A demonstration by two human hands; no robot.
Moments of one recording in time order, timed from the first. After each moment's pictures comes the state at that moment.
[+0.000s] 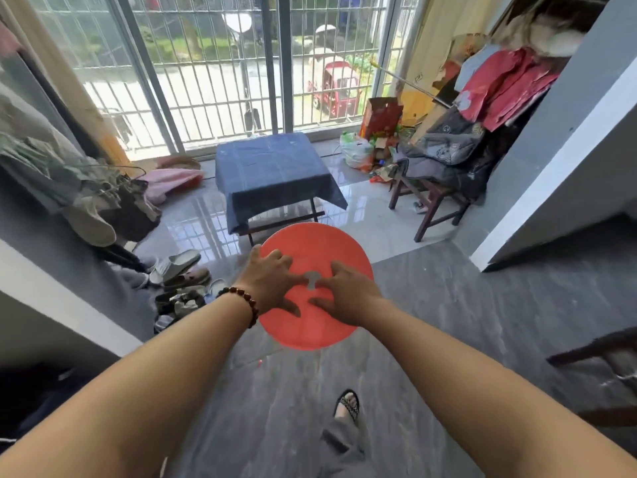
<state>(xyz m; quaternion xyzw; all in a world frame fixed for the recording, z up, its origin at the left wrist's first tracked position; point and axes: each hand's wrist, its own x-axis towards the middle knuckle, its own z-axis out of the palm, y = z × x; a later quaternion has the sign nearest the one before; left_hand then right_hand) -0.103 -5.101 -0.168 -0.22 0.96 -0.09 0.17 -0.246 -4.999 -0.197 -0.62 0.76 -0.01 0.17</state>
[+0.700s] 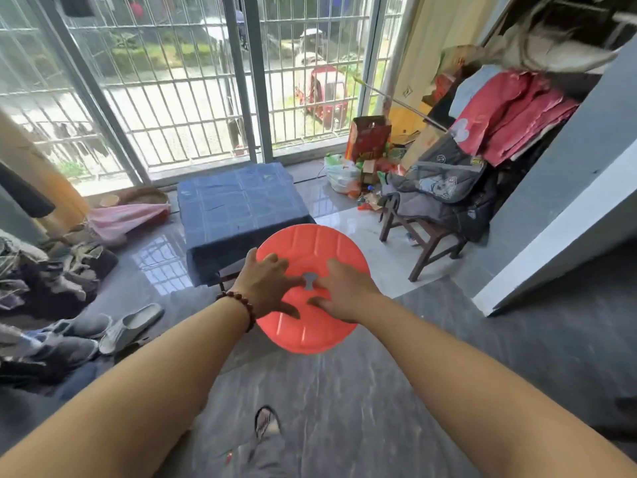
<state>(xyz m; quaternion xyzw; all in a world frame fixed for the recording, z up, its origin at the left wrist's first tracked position) -0.347 -5.333 -0.172 -0.22 0.96 -0.10 0.15 -0.491 -5.227 -0.180 -0.63 0.76 0.01 0.16</state>
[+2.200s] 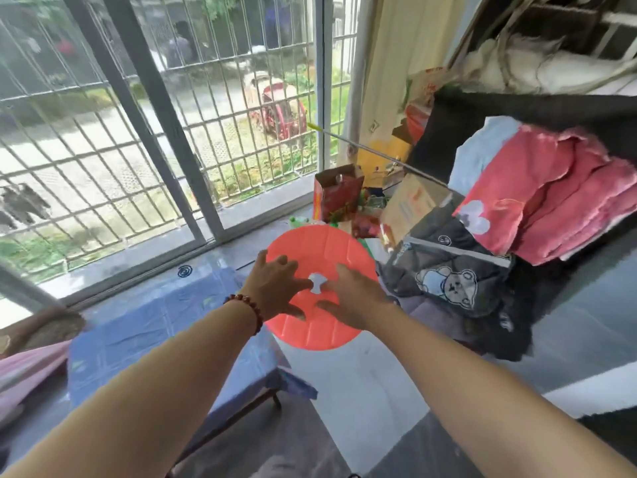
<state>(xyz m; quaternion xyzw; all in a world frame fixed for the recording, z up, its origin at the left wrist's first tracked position) -0.832 -5.790 -0.158 -0.11 0.98 -0.14 0.13 -0.952 -5.660 -0.188 -0.54 0.82 -0.05 0.16</state>
